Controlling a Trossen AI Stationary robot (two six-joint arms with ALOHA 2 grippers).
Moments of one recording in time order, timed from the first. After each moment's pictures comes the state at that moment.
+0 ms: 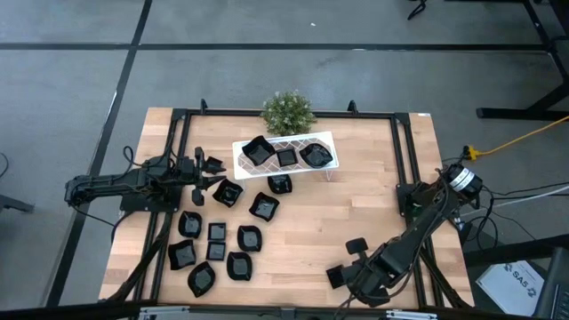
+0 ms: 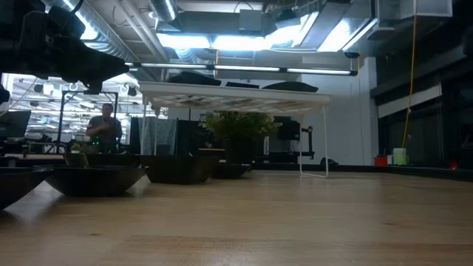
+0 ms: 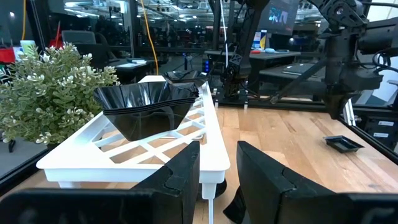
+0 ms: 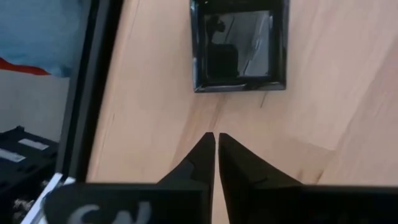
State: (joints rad) left arm 0.14 0.02 0.01 0.03 -0.01 -0.04; right arm 0.82 1.73 1.21 -0.81 0.01 0.51
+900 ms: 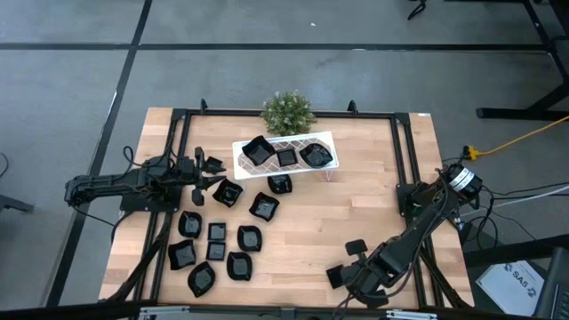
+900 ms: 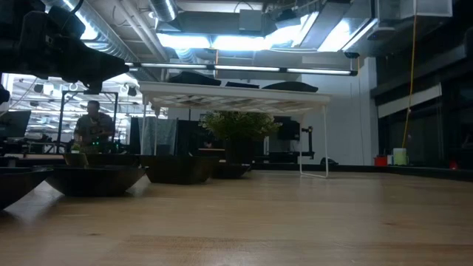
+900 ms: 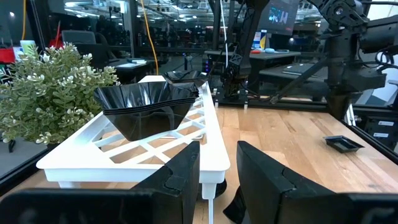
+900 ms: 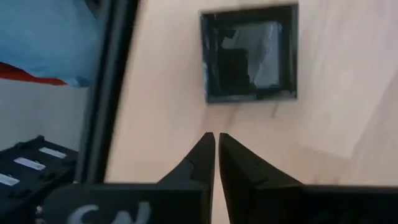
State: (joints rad) left arm 0.14 0.02 0.01 0.03 -0.01 -0.04; right arm 0.82 1.73 1.21 -0.77 -0.01 0.54
